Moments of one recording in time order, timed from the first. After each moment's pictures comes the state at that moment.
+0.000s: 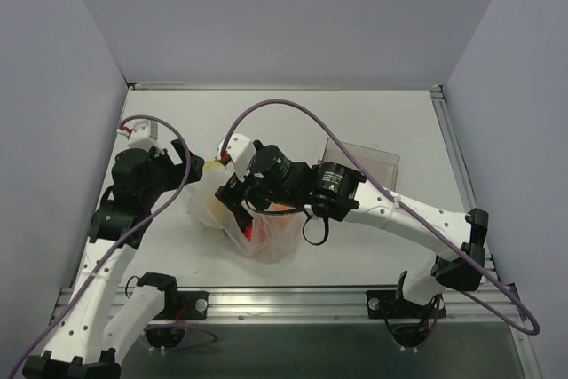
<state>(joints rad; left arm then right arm) -0.18 0.80 0.85 -0.46 0.00 -0.47 1.22 1.55 1.63 -0.66 0.13 0.04</state>
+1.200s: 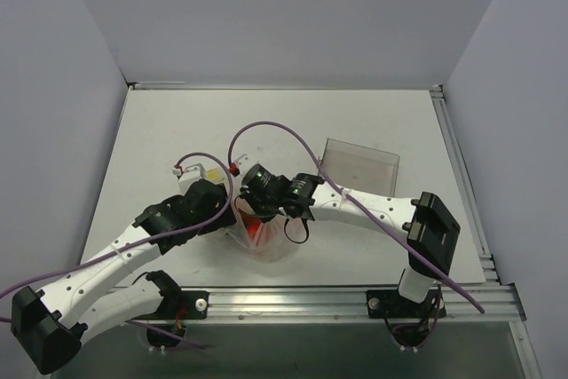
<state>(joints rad) -0.74 0.90 0.74 -0.81 -0.39 -0.92 1.11 1.72 1.35 -0.54 0.18 0.23</state>
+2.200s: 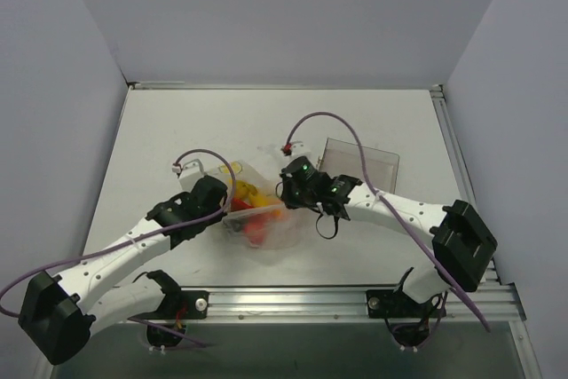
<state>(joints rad) -0.71 1.01 0.67 -0.62 -0.49 -0.97 0.96 1.52 1.02 -0.27 0.19 0.47</state>
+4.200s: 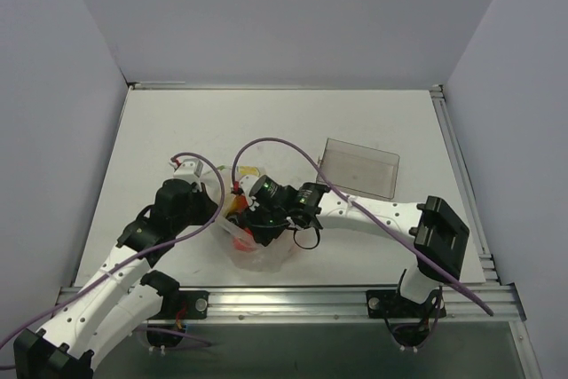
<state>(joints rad) -0.48 0.72 0.56 -0.46 -0.08 -0.48 1.12 1.65 1.19 -0.51 -0.09 0.23</state>
